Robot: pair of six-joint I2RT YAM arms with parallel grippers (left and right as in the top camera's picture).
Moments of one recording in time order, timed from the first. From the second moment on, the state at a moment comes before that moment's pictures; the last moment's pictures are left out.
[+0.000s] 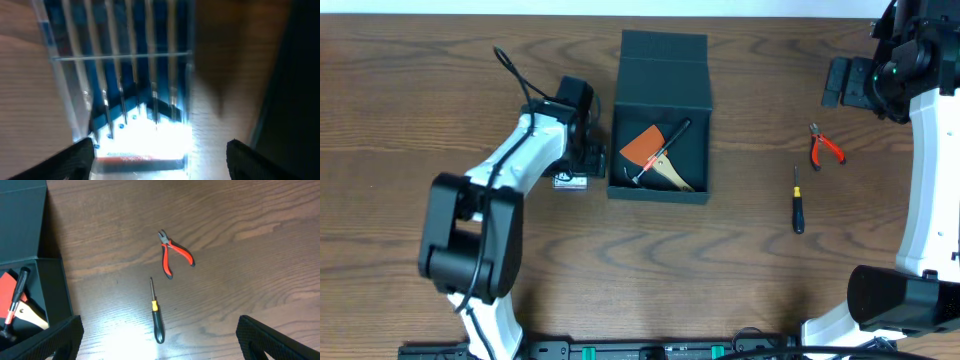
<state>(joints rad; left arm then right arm) -0.29 1.98 1.34 -0.85 0.02 -0.24 -0.12 1.76 2.06 -1.45 0.10 0.12</state>
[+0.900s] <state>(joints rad) -0.29 1.99 1.44 -0.89 0.02 -0.24 -0.12 1.76 2.06 -1.45 0.10 0.12</state>
